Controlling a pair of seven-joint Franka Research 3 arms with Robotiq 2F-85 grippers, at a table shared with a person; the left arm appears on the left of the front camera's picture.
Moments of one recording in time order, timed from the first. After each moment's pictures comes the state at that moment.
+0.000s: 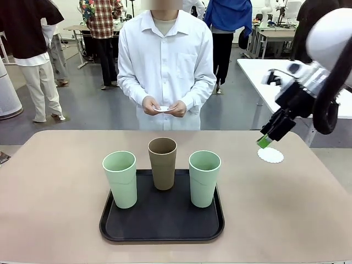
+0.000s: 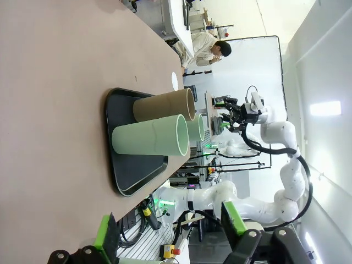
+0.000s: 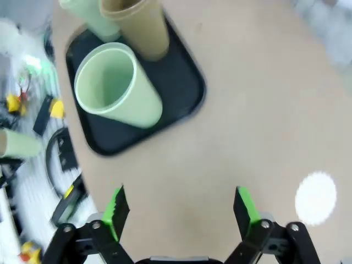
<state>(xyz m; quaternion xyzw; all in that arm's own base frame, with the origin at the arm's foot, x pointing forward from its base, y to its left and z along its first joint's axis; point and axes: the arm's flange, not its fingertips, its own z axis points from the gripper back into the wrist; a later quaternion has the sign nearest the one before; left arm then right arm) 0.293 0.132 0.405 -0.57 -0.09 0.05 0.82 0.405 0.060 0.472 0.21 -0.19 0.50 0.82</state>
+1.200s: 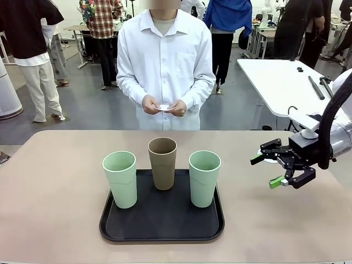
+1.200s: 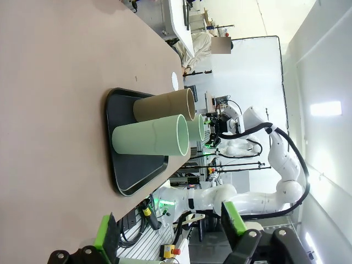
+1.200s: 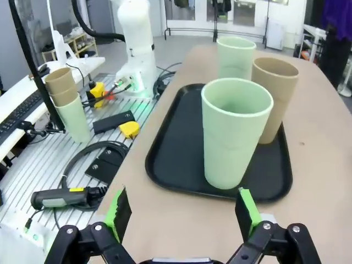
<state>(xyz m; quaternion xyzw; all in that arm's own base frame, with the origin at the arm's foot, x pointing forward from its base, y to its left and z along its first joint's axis) 0.293 0.132 0.405 -0.57 -0.09 0.05 0.82 0.382 0.023 0.341 0.44 -0.33 0.65 0.52</state>
